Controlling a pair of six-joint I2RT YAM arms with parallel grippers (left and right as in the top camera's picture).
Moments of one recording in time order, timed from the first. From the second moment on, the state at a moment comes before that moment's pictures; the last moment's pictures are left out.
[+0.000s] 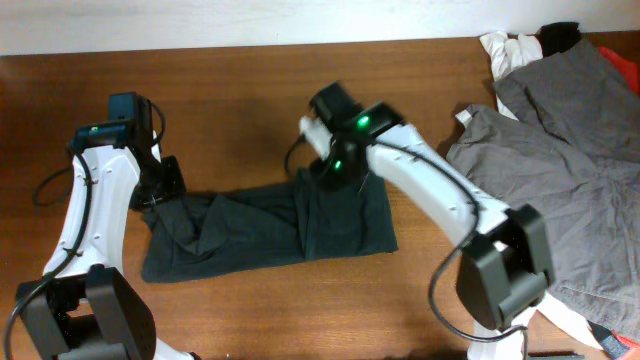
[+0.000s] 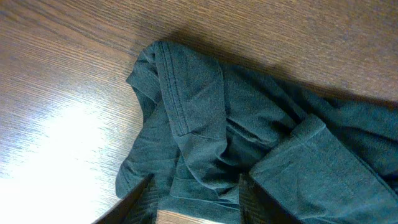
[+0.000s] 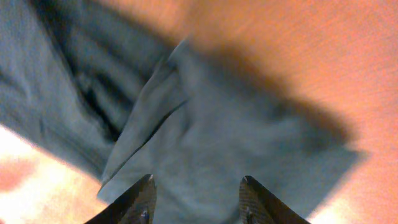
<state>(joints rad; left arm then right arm) 0.12 1.73 1.43 -1.16 -0.10 -0.21 0.53 1.96 1.71 -1.01 -0.15 -0.06</state>
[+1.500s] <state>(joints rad) 0.21 1.74 1.38 -1.17 -0.12 -0.20 0.34 2.05 2.25 -1.51 -0.23 -0.04</state>
